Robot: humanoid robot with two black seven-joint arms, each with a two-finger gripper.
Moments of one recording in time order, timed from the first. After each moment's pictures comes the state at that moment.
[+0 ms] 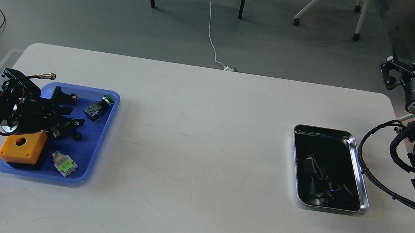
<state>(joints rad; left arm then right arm) -0.72 0.71 -0.29 -0.81 1.97 -0.08 -0.49 0.77 -0.36 0.94 0.49 0.22 0.49 0.32</state>
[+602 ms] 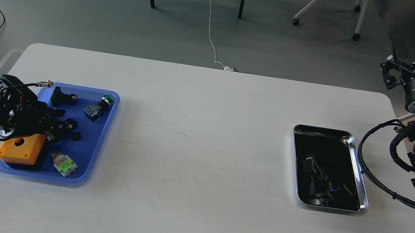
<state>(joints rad) -0.73 0.68 -0.20 -0.71 1.96 -0.01 -0.49 0.77 -0.36 0.94 0.49 0.22 0.49 0.32</state>
